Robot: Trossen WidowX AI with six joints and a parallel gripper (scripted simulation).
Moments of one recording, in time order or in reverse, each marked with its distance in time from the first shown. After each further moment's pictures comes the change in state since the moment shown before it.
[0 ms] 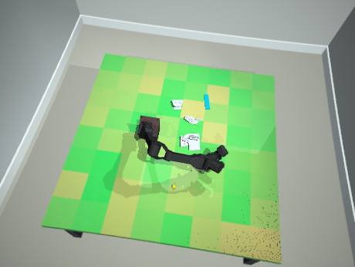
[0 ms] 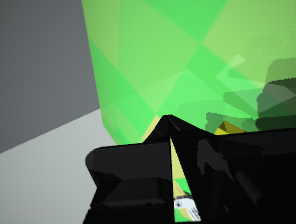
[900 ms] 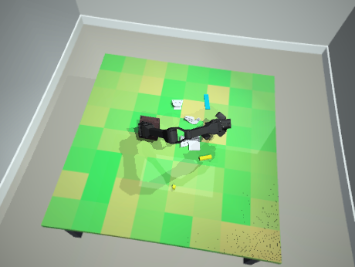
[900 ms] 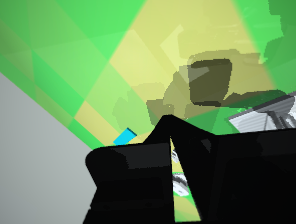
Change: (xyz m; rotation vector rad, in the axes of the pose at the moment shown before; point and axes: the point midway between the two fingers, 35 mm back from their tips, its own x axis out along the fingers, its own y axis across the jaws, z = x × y) arm 0.078 0.056 -0.189 -0.197 0.299 -0.420
